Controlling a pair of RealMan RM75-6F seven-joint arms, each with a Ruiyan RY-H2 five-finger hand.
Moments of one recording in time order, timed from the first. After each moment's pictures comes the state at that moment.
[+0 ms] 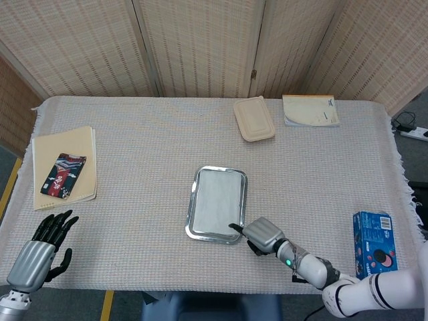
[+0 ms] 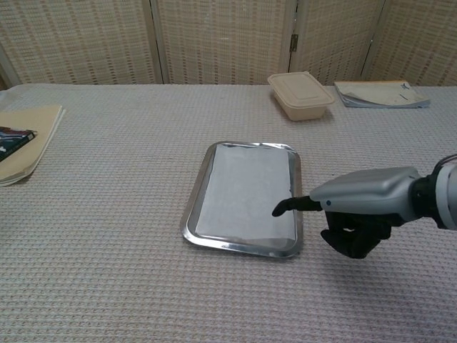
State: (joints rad) left arm -0.10 -1.10 0.08 -1.64 1.72 1.52 -0.04; right arm 0.93 -1.29 -0.14 -1.89 -0.94 0.78 -0.44
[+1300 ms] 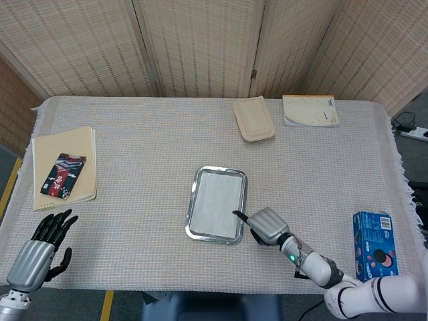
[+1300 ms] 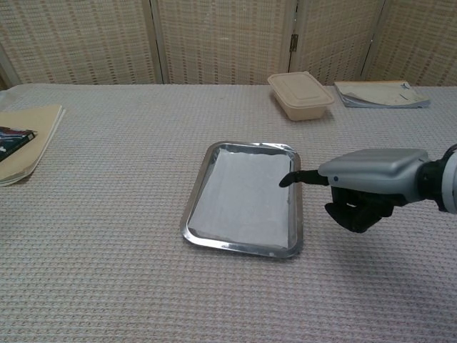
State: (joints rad) left arm -0.10 -1.10 0.08 -1.64 1.72 1.52 -0.04; right arm 0.85 -1.31 -0.12 -1.84 -1.04 0.93 -0.44
